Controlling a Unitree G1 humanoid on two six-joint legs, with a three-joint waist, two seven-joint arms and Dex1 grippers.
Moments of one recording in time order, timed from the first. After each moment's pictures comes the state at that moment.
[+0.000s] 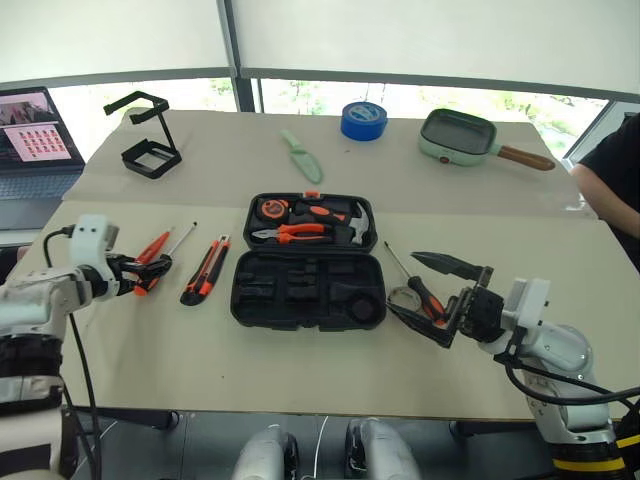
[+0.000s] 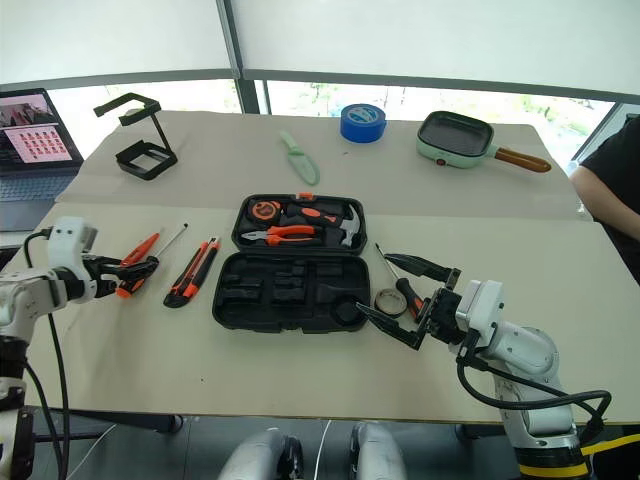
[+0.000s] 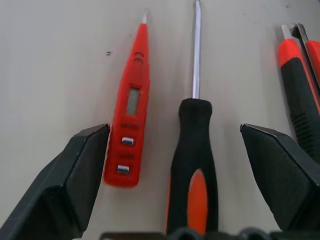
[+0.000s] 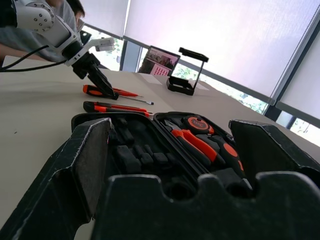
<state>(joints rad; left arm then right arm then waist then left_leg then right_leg) -0.54 0.87 0.12 0.44 -0.39 0.76 -0.68 -0.03 -0.55 -0.09 -0.30 0.51 -0.17 0.95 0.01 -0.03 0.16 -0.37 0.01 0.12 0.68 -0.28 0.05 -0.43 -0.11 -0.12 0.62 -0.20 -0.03</state>
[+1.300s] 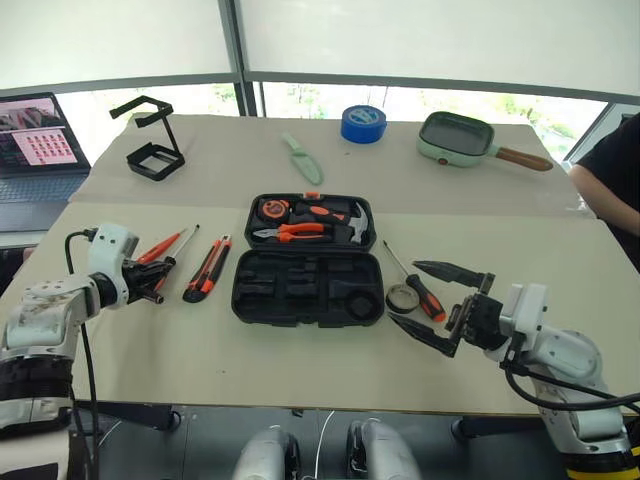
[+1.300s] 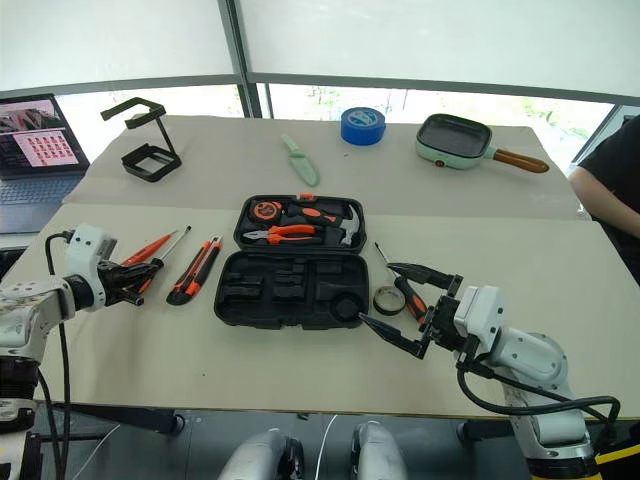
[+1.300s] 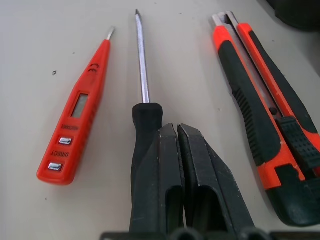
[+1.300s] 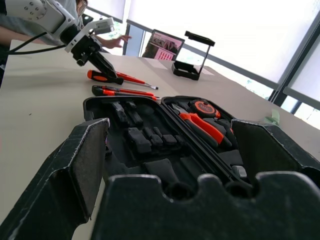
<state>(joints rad) -0.40 0.81 0.22 0.32 -0.34 0.67 -0.73 0.02 -0.60 -0.10 -0.34 0.50 -0.11 0.95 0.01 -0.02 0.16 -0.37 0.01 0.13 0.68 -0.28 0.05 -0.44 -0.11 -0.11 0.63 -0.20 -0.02</state>
